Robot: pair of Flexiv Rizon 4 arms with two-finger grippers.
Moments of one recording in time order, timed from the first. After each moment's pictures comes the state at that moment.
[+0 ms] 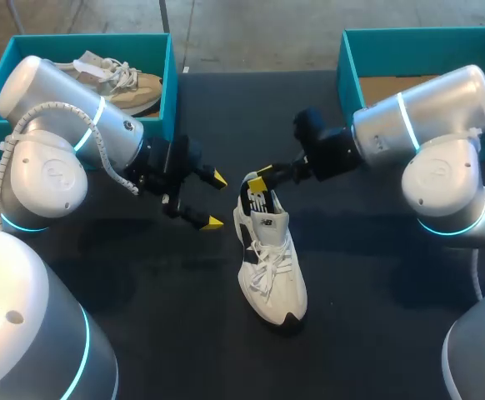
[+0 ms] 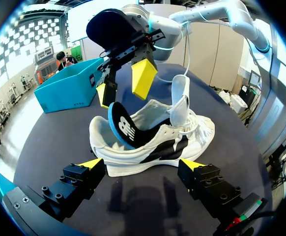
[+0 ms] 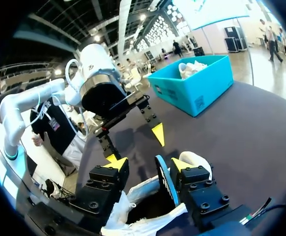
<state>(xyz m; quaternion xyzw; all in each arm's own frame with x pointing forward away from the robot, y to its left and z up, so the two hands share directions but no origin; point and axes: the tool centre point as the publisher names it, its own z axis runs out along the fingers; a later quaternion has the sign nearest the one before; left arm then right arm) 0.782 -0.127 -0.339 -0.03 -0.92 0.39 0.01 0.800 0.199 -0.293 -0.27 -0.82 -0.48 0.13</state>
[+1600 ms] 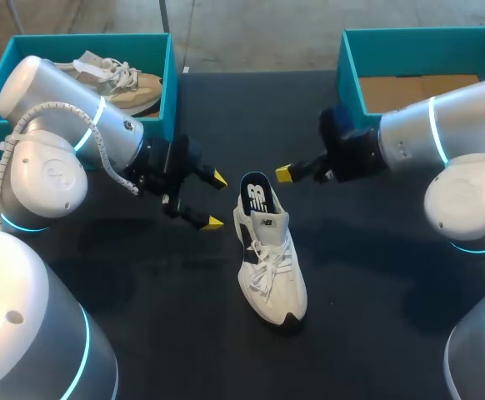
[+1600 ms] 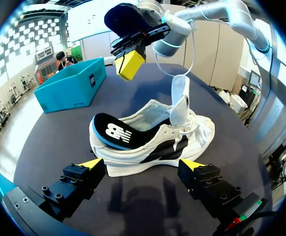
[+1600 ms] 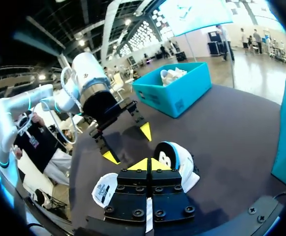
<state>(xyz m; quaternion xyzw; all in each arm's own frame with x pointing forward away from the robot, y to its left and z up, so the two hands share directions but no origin) 0.781 -0.127 -0.339 -0.03 -0.92 0.39 0.01 0.797 0.160 -0.274 -0.35 -0.81 -0.47 0.05</state>
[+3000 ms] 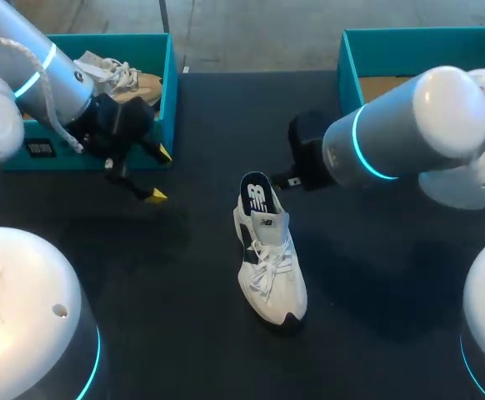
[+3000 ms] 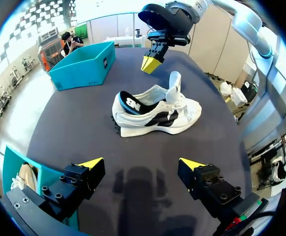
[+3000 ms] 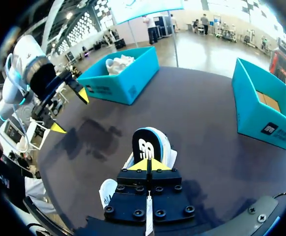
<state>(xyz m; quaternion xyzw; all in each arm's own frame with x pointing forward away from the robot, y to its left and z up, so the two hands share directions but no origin) 0.796 -0.028 -0.281 0.00 -0.95 0.30 0.02 0.782 0.162 -0.280 -0.53 -0.78 -0.31 -0.08</state>
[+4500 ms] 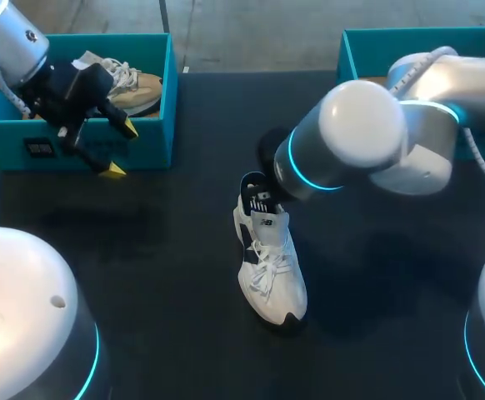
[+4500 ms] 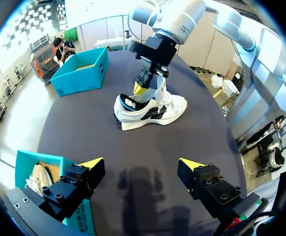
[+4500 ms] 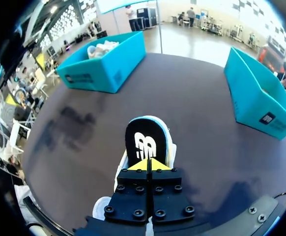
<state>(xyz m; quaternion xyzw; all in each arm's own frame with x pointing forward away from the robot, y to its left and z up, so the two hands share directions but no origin) 0.802 0.024 -0.225 -0.04 -0.96 0.29 0.02 0.786 0.186 -0.325 -0.57 -0.78 -0.23 -0.11</state>
